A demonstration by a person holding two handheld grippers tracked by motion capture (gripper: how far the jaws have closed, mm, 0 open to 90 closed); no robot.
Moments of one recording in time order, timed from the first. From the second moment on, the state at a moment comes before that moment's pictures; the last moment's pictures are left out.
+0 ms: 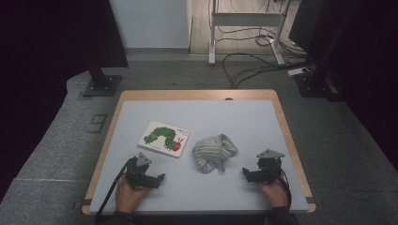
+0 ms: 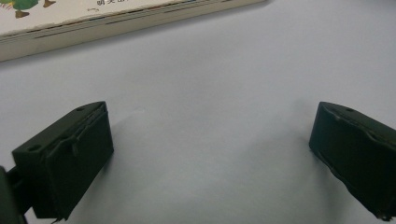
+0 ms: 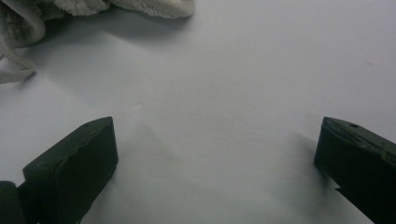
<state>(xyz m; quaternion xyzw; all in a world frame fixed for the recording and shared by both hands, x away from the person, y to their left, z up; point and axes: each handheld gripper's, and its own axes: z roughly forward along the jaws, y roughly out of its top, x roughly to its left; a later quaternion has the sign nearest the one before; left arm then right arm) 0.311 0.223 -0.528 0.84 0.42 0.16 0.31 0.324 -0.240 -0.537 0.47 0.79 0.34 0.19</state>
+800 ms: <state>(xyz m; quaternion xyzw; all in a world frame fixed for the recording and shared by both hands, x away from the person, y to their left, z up) 0.311 0.223 -0.528 0.84 0.42 0.16 0.31 0.324 -0.241 -0.535 0.47 0.79 0.34 0.19</state>
